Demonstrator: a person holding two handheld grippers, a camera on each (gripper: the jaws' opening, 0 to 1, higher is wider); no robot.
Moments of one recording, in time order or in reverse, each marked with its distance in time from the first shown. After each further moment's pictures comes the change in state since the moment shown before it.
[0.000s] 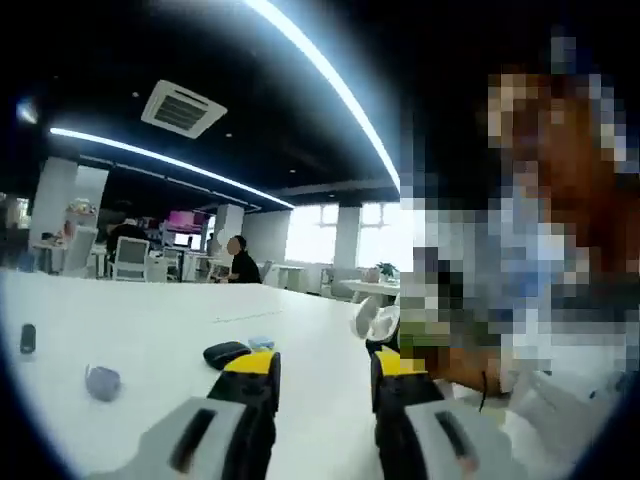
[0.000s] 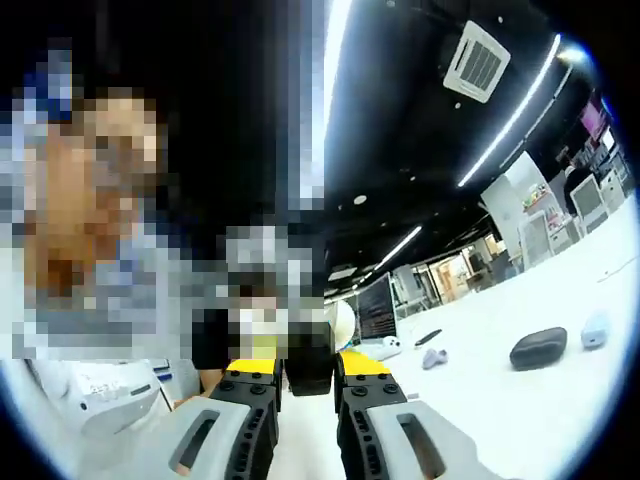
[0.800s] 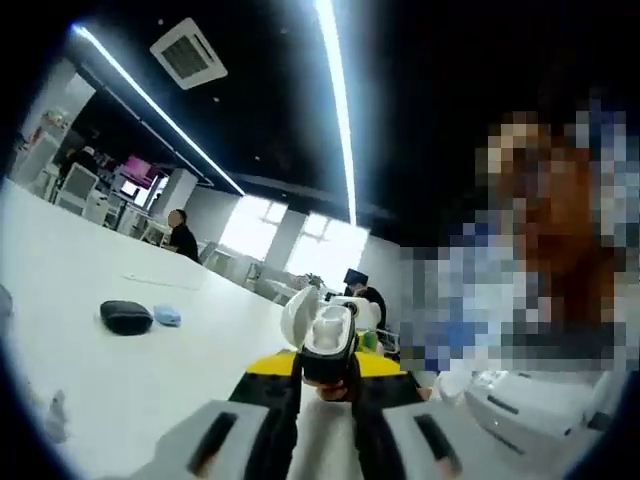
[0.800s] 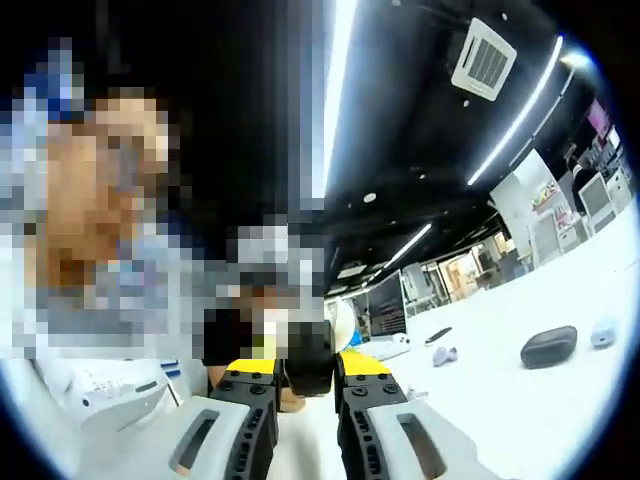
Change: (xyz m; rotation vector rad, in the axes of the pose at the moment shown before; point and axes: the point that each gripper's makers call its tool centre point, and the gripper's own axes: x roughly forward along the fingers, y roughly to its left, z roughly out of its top) left arm 0.043 -0.042 -0.021 -0.126 0.043 -0.223; right arm 0.004 0.005 -0.017 0.010 0.076 0.039
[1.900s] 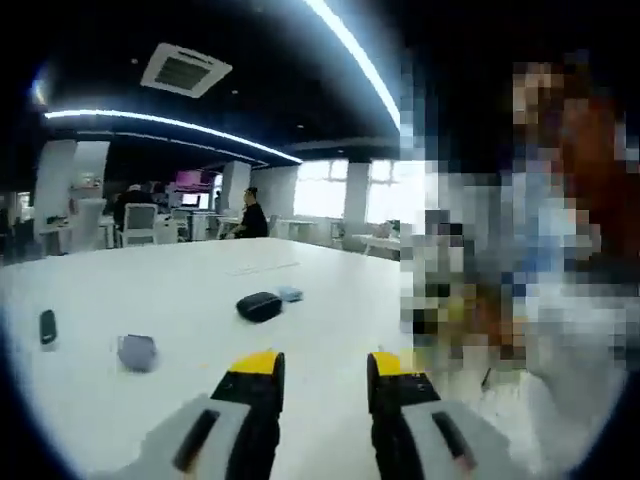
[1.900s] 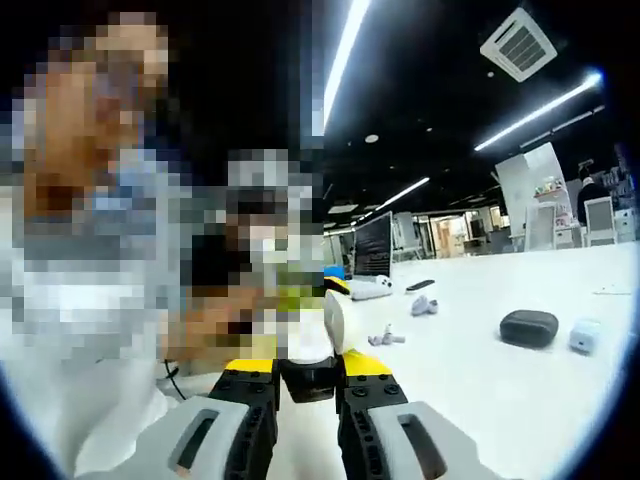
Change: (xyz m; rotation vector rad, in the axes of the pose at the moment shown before) left arm -0.122 0.113 0.011 0.263 0.222 0.570; right arm -0.017 -0.020 -0.038 -0.102 0.264 -0.083
